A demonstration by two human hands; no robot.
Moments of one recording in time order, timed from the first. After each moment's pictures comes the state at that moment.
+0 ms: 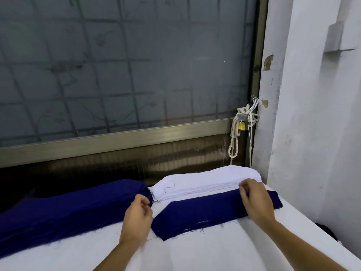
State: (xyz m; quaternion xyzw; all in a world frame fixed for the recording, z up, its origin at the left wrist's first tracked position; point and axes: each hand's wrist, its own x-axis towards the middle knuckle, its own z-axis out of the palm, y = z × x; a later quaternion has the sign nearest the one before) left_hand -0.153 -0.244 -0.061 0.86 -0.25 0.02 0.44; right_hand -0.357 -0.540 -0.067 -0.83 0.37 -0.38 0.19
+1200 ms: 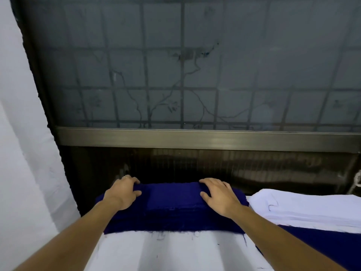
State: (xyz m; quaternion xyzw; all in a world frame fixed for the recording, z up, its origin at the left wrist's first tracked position) left_hand 0.112 0.022 -0.011 0.96 -0.22 -0.02 0.17; right_hand -0.031 -0.294 -0.038 -0.98 0.06 -0.13 0.15
